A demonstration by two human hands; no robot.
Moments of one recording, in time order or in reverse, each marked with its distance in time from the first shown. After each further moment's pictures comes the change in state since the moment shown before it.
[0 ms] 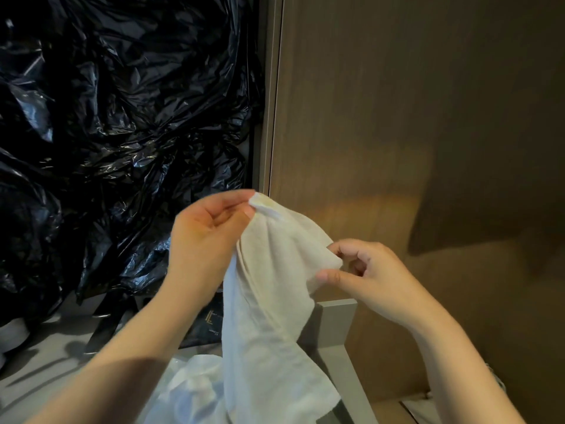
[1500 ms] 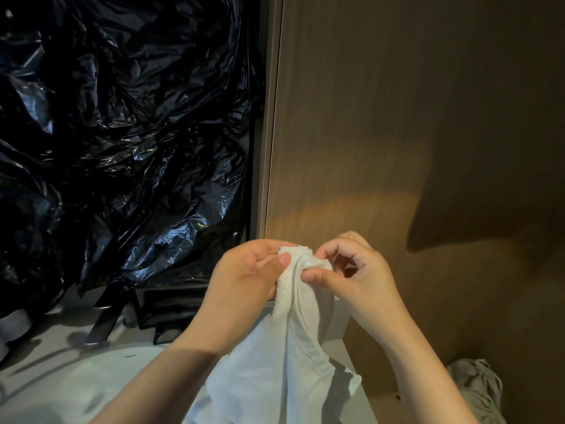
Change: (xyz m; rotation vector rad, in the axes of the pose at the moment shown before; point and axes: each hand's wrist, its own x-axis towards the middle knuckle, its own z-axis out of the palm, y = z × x) left_hand -0.045 -0.017 0.018 0.091 -0.289 -0.234; right_hand -0.011 -0.009 0.030 0.242 0.257 0.002
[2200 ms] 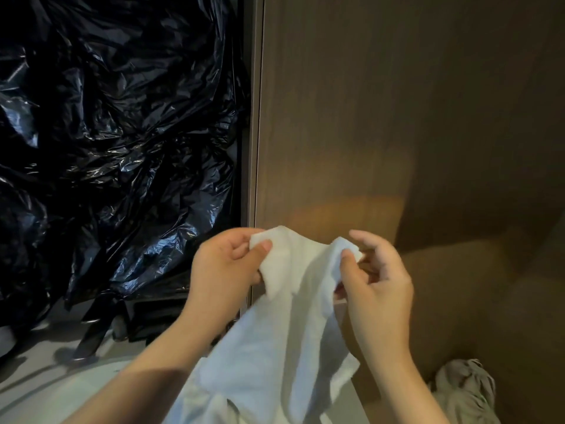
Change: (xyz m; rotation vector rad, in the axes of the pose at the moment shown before) left_hand 0.023 0.002 0.000 0.100 0.260 0.042; right_hand -0.018 0.008 -0.002 0.110 0.484 0.002
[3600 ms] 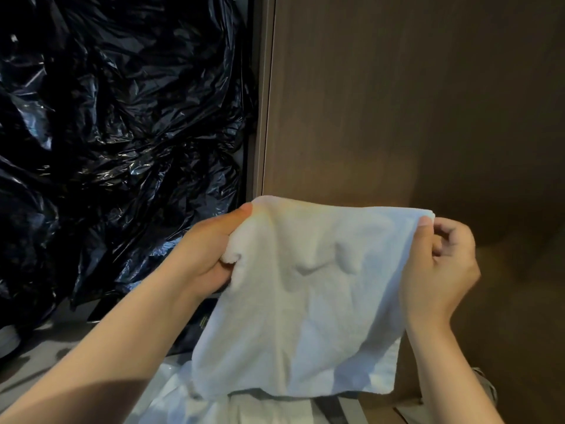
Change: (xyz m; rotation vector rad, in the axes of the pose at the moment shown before) left_hand 0.037 0.022 -0.024 -0.549 -0.188 -0.442; right_hand 0.053 0.005 -0.029 -0.187 0.461 -0.242
